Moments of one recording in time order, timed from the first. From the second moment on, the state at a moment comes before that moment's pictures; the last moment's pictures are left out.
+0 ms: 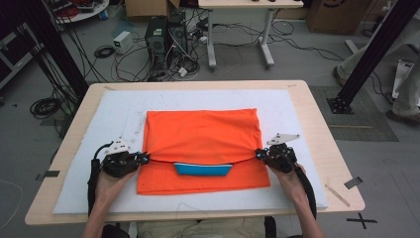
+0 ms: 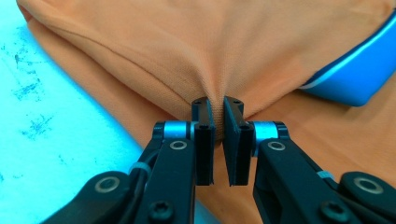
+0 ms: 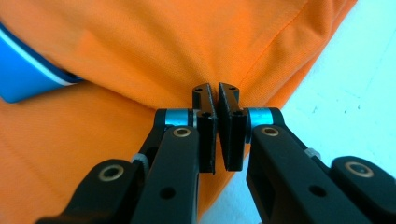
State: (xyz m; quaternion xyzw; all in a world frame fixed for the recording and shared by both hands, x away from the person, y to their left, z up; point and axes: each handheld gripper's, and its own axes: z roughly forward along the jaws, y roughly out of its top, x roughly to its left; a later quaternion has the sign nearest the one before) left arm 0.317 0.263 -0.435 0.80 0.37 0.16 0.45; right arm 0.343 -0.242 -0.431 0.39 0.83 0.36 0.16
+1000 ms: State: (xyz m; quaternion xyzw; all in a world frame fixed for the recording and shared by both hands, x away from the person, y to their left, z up) left arm 0.269 0.267 -0.442 0.82 0.34 0.12 0.45; right arm 0.301 -0.271 -0.440 0.39 0.82 0.40 0.10
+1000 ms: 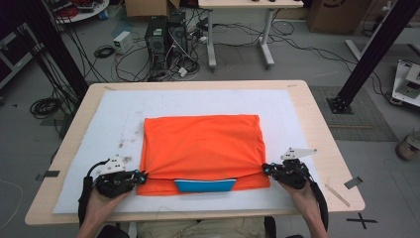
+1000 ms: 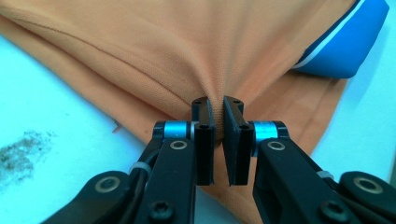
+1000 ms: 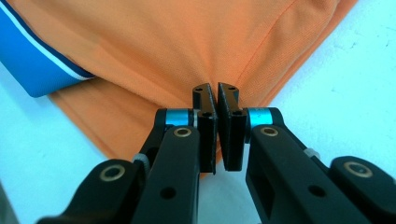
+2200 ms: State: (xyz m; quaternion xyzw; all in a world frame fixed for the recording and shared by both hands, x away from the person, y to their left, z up) left arm 0.233 0.273 -0.452 0.82 0.33 0.08 0.46; right arm 0.263 -0.284 -0.446 0.37 0.82 0.43 0.06
